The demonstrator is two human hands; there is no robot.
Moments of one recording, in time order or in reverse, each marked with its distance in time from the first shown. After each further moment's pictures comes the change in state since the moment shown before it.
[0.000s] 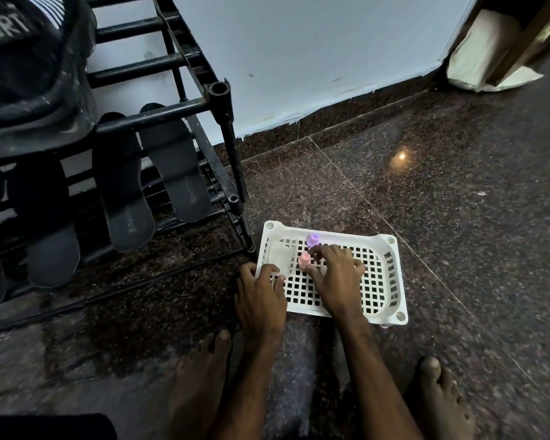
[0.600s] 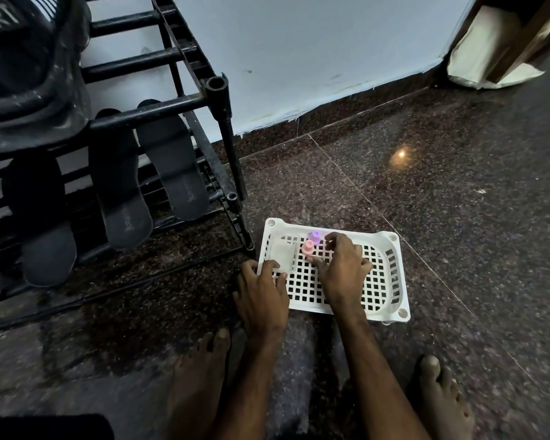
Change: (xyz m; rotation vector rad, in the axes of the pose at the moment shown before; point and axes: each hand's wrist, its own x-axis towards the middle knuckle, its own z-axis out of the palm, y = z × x) left_hand 0.000 0.007 0.001 0.043 0.003 -0.005; right_hand 0.013 -0.001 -0.001 -0.012 0.069 0.209
